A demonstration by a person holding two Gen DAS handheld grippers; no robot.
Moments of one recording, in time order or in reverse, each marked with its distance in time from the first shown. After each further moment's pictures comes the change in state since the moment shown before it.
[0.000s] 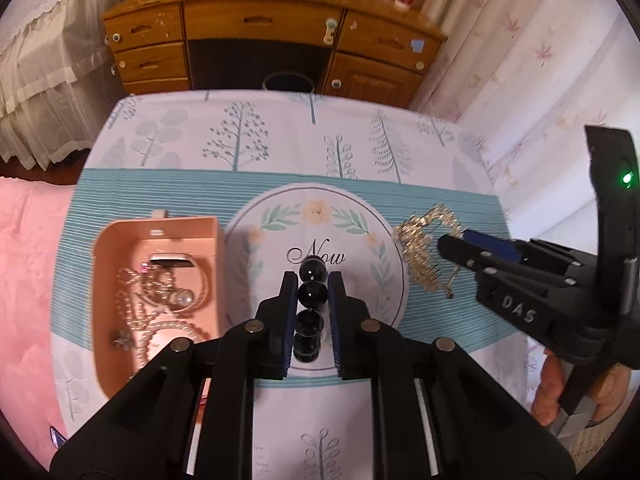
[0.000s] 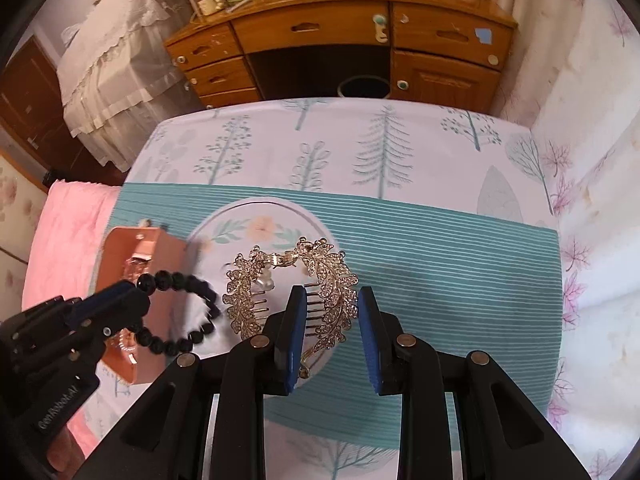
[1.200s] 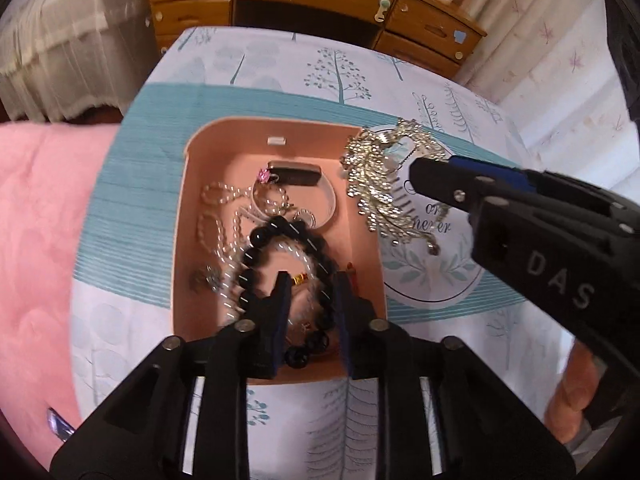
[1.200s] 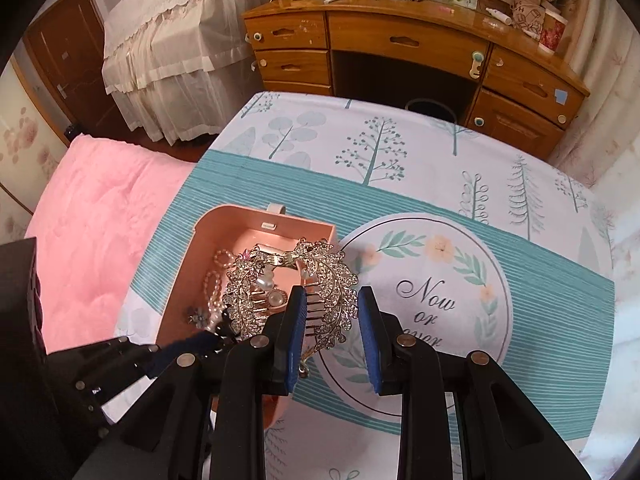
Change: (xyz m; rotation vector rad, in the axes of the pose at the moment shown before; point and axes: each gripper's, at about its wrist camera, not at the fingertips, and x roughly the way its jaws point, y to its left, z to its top) left arm 0.012 0.127 -0.069 -0.111 0.076 -0.009; right arm 0.022 0.209 -0.006 -0.194 -0.020 0.020
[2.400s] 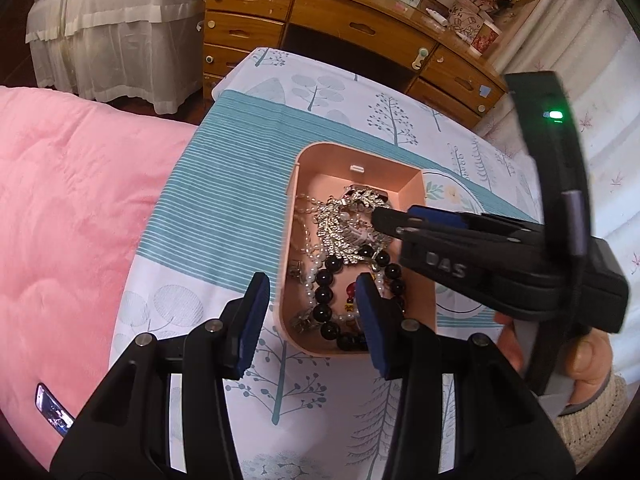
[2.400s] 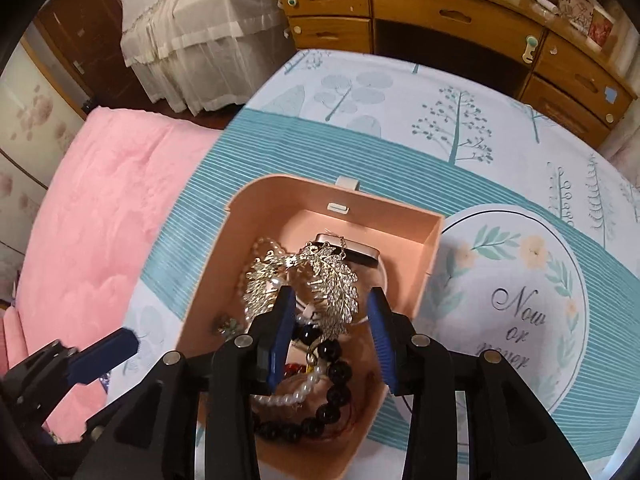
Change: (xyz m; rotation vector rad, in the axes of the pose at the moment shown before) left arm -0.049 0.060 -0.023 -0.133 -0.130 0.021; right arm 0.074 0.046 0.008 -0.060 0.092 0.094
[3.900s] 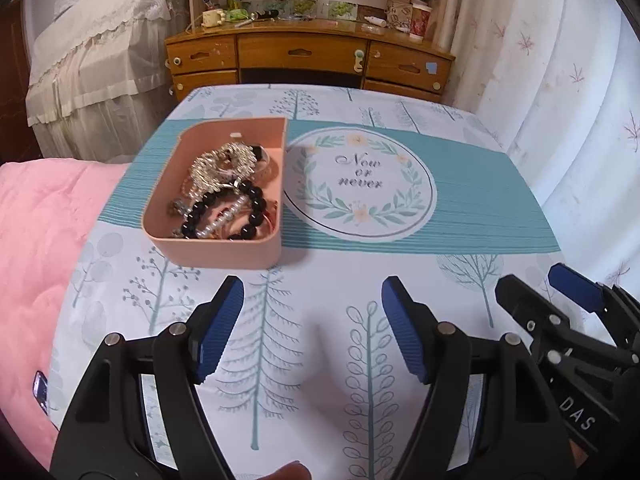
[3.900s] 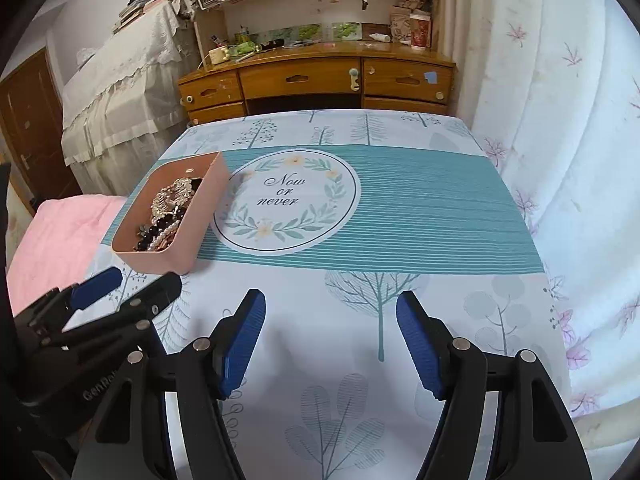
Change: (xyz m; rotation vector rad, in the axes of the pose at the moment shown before) left arm -0.017 -0.146 -0.141 0.250 -0.175 0.082; right arm -0.167 -0.105 -0.280 0.265 -0.347 -0.263
